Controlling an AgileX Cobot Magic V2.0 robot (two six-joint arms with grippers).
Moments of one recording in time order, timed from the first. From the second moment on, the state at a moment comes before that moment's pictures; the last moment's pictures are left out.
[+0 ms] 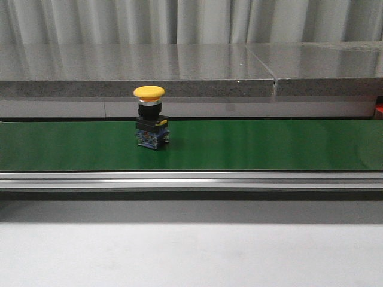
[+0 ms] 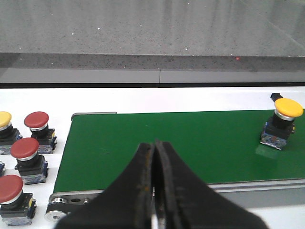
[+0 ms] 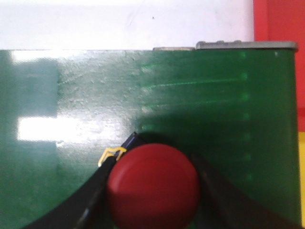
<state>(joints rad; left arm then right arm) -0.15 0.34 -0.46 0.00 0.48 -0.06 -0.07 1.45 -1.00 0.02 0.63 0.04</state>
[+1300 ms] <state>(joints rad) -0.15 0.34 -0.46 0.00 0.48 -0.06 -0.44 1.98 -1.49 -0.04 0.63 0.03</state>
